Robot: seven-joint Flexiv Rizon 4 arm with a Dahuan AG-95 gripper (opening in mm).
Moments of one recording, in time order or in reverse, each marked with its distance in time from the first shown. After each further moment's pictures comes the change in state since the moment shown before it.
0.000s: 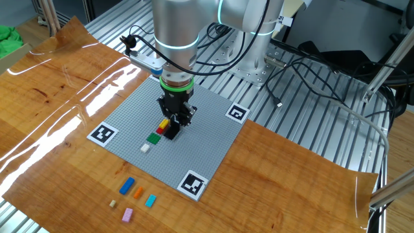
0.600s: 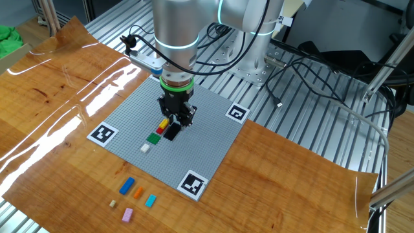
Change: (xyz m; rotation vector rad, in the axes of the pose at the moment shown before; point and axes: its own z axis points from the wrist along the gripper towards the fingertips) arm 0.001 0.003 0.000 -0.004 -0.001 0.014
